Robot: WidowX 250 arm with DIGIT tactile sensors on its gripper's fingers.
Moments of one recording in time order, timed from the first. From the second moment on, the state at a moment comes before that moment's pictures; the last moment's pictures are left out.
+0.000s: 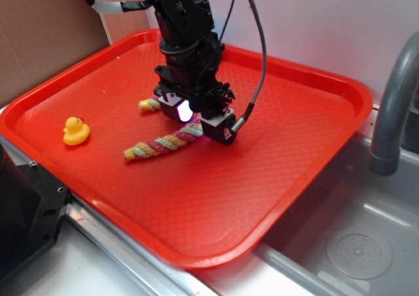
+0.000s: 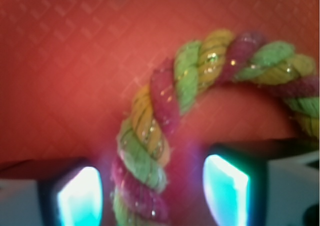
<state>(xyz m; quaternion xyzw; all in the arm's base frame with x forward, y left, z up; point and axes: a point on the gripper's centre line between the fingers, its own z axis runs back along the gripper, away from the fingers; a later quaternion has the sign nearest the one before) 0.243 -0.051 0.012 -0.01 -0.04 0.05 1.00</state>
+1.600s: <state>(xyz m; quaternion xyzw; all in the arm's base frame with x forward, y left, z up) 0.159 0.007 0.211 0.00 -0.02 0.07 1.00</state>
